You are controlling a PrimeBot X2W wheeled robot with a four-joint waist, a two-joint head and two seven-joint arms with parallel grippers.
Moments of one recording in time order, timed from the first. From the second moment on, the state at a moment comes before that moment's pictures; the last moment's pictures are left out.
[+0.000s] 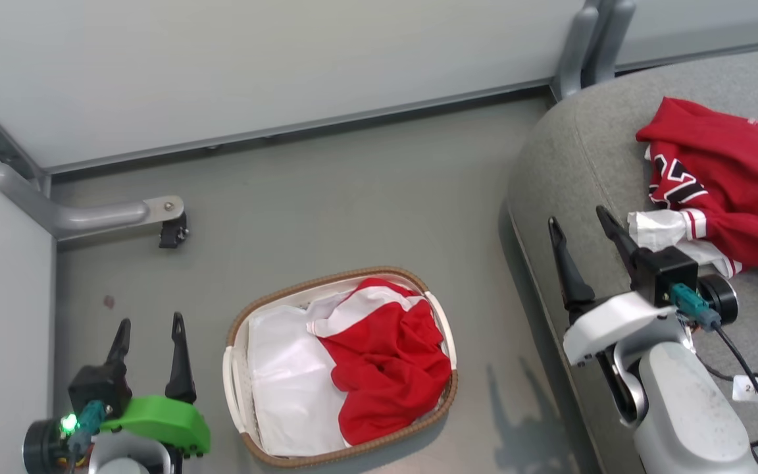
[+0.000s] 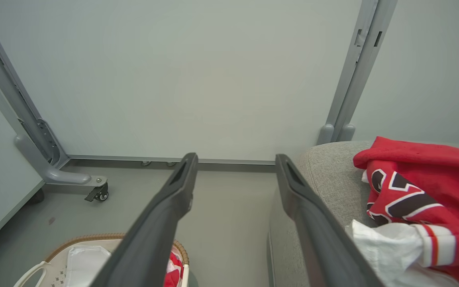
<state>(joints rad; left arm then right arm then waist) -0.15 0.06 0.04 0.44 -0.13 -0.10 -0.26 -0.37 -0.05 0.06 0.42 0.09 0.13 -0.26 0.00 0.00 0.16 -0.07</state>
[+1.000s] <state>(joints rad) -0.02 0.05 -0.03 0.46 -0.18 -0.09 -0.26 -0.22 -0.05 0.05 0.41 0.15 0.13 -0.26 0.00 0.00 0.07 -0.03</state>
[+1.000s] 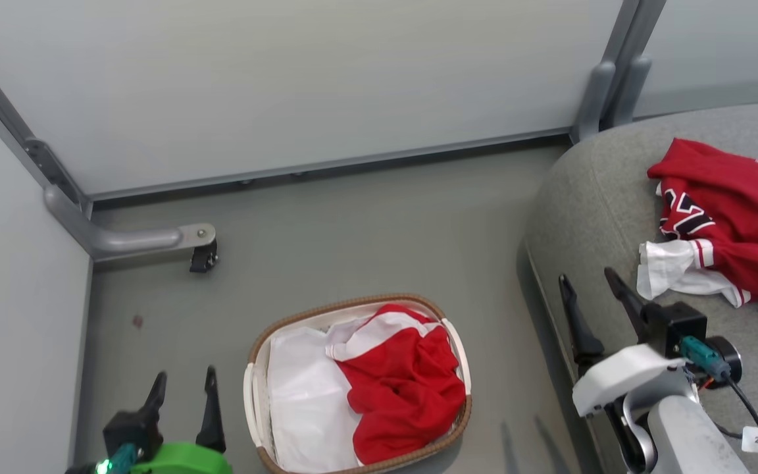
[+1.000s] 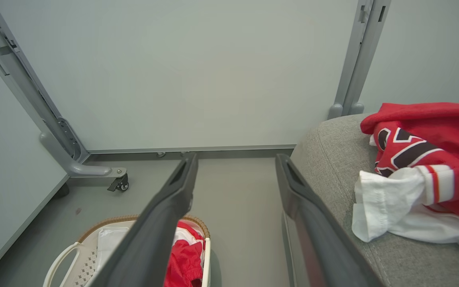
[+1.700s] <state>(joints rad) -0.40 0.05 -0.22 0.54 -0.21 -0.13 -0.26 -0.48 -0.05 0.11 0.27 0.18 0.13 -0.26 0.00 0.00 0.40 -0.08</state>
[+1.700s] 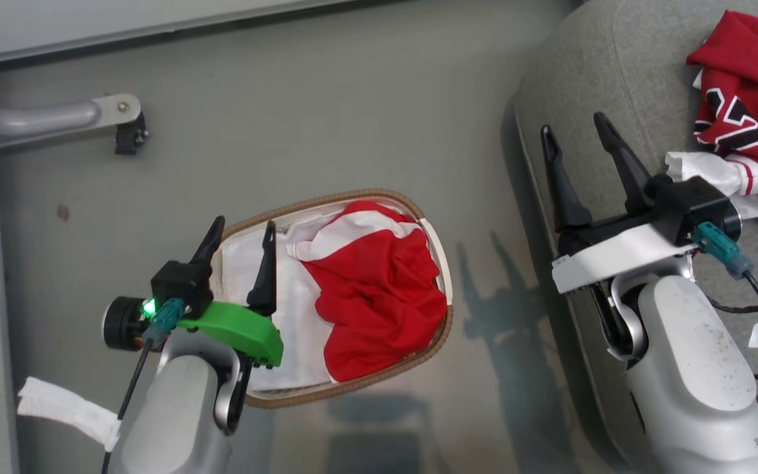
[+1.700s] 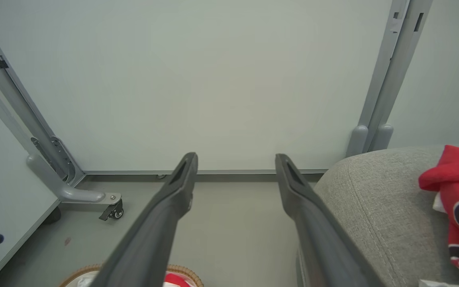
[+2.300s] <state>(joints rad) -0.64 0.08 -0.44 0.67 -0.32 -0.13 -0.26 -0.61 -0.05 0.18 0.16 0.23 0.13 -0.26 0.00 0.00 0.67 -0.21</state>
